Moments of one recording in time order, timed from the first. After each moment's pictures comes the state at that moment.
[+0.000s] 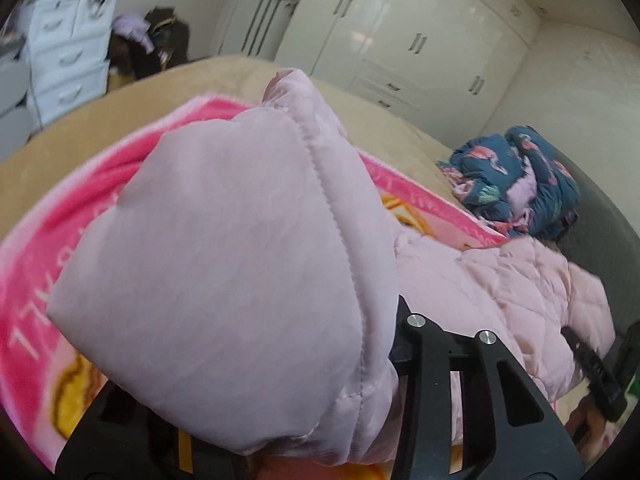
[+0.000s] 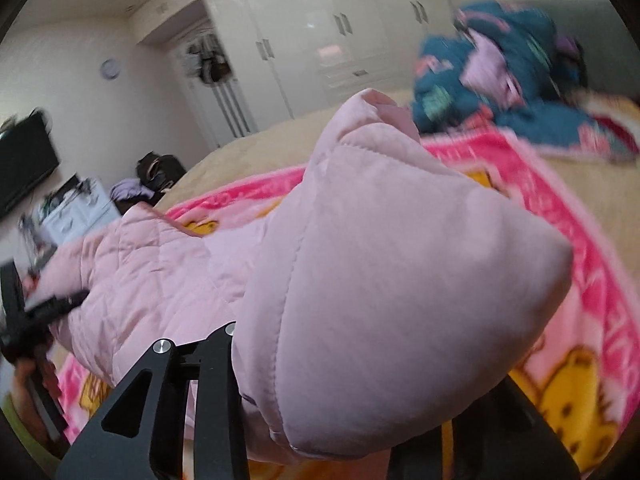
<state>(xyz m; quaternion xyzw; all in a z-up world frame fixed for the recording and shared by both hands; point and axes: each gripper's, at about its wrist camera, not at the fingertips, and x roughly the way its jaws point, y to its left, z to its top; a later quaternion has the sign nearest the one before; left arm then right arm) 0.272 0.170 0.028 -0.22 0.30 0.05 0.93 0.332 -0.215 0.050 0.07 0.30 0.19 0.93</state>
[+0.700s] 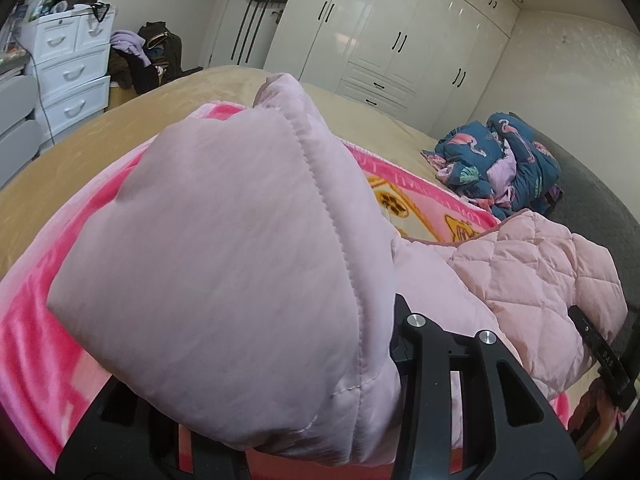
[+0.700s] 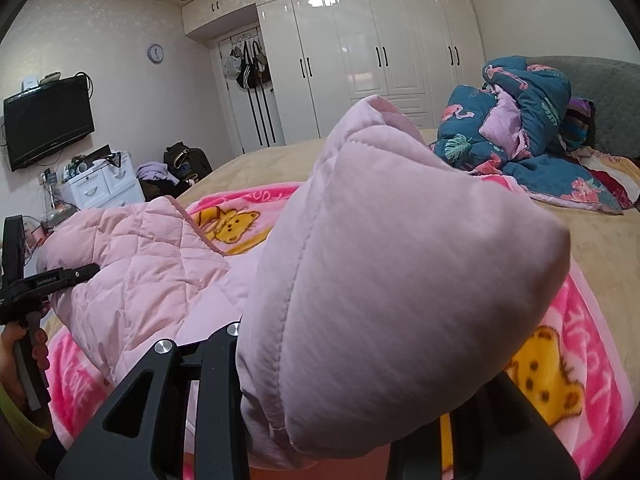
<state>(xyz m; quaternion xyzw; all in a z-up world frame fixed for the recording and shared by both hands) 0.173 0.157 0.033 -0.20 0.30 0.04 0.93 0.213 -0.217 0.071 0.03 0.26 0.21 0.94</state>
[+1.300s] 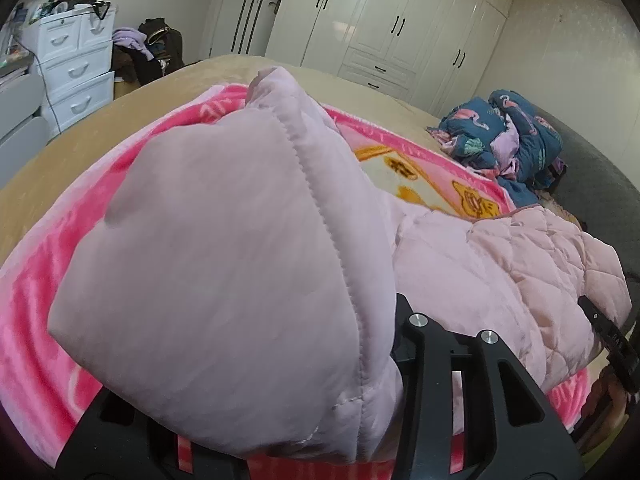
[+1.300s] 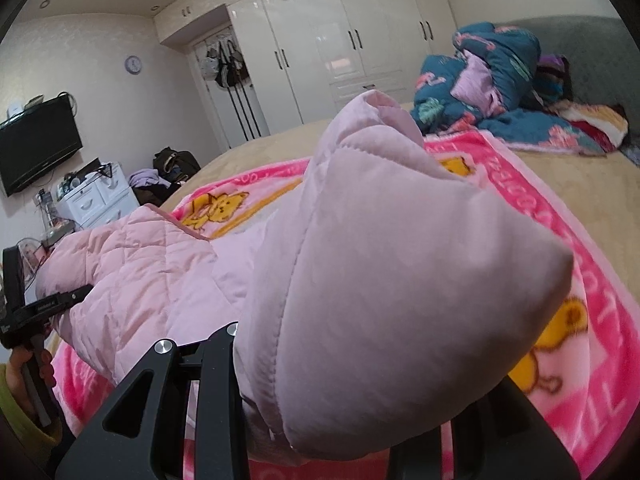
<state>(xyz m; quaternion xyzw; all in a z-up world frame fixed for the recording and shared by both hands) 0.132 0.152 -0.004 -0.18 0.32 0.05 0.93 0.169 -0.255 0.025 0.09 0.29 0.19 0.93</state>
